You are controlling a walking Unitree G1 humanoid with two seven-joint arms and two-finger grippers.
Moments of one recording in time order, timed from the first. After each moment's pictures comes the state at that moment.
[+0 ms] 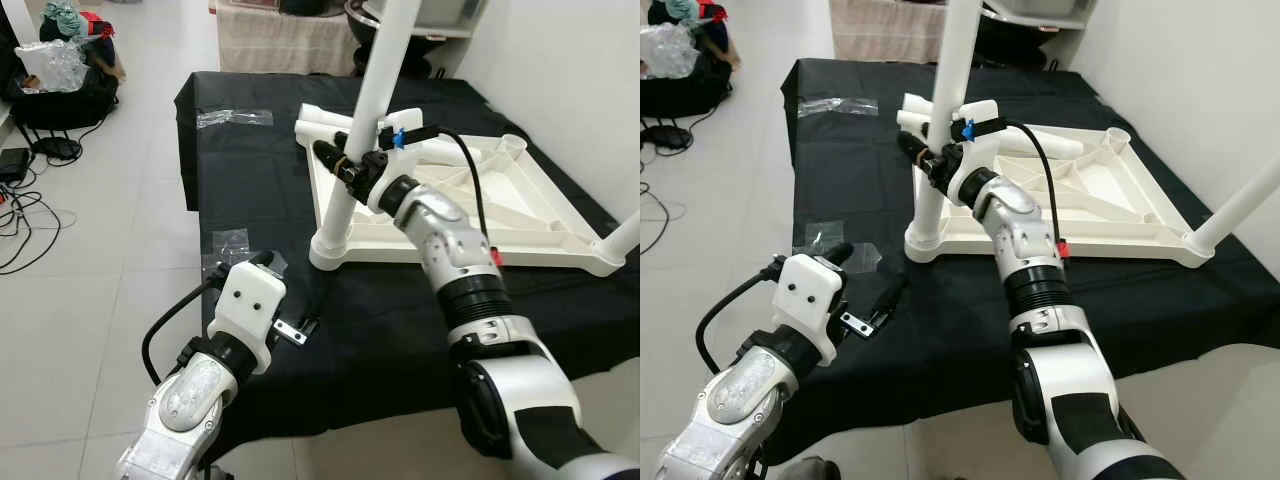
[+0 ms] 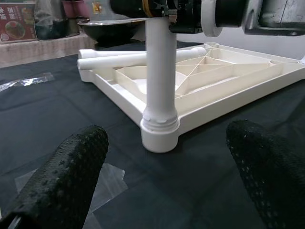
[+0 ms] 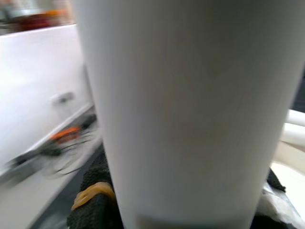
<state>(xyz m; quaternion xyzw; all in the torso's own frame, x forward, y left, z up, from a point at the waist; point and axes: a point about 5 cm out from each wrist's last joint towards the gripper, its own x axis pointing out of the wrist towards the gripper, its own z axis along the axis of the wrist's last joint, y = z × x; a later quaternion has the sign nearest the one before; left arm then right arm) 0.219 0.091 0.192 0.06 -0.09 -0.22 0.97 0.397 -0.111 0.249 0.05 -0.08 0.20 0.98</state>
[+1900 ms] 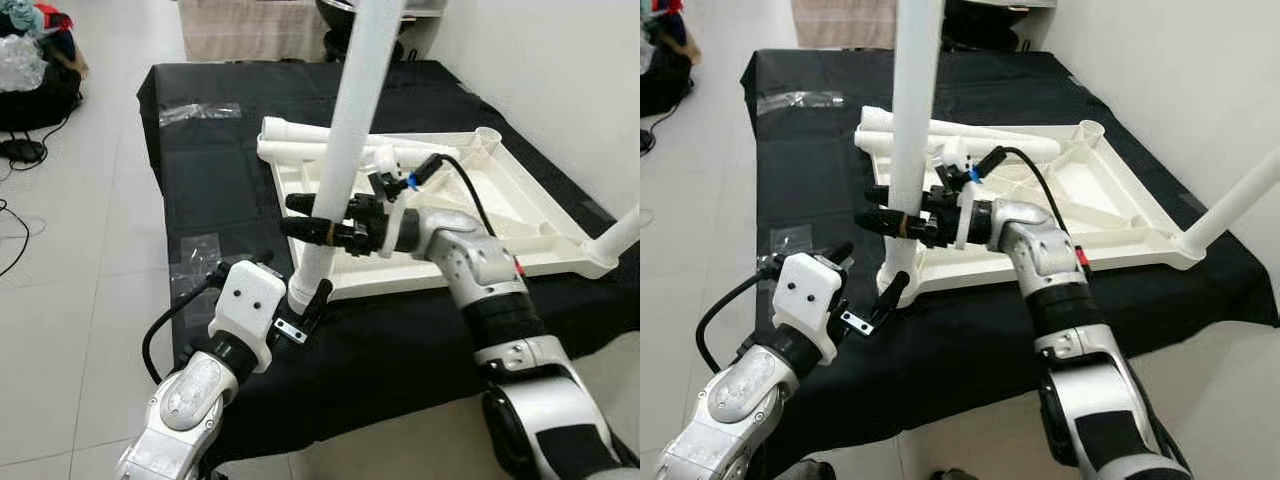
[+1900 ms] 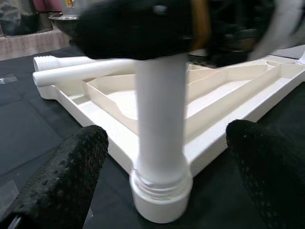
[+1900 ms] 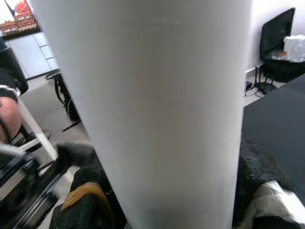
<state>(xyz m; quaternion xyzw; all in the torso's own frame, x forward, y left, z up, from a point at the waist) 0.220 0.091 0.193 0.06 -0.09 -0.22 0.97 0.354 -0.090 0.238 0.03 -0.02 0.63 0.78</state>
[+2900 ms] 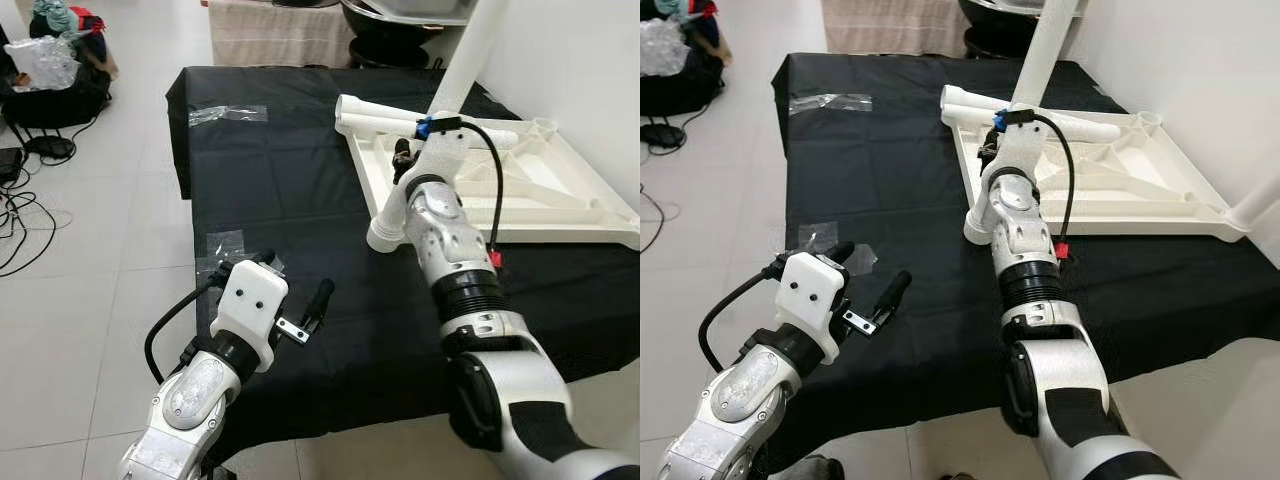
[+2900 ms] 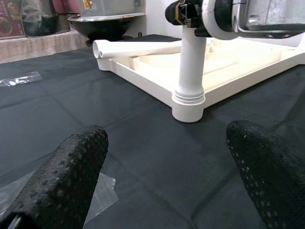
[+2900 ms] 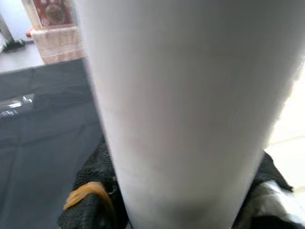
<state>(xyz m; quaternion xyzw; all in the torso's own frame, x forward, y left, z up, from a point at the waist) 0.220 0.089 0.193 0.06 -0.09 -0.22 0.97 0.407 -0.131 0.242 0.08 -0.03 -0.08 0.99</state>
